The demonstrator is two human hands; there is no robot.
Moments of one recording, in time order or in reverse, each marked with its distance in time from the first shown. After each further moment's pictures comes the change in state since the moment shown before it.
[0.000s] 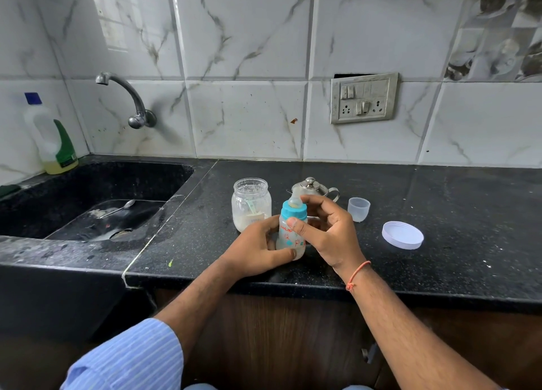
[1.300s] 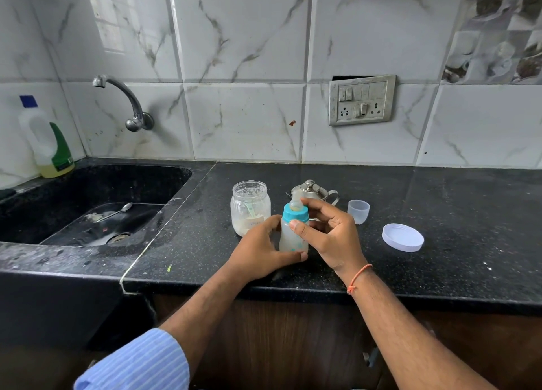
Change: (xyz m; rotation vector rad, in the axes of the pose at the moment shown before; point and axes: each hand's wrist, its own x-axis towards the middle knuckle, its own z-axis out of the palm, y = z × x) left_hand 0.001 0.012 0.007 -0.042 0.092 -0.034; right_hand 0.003 0.004 -0.001 -0.042 0.042 0.014
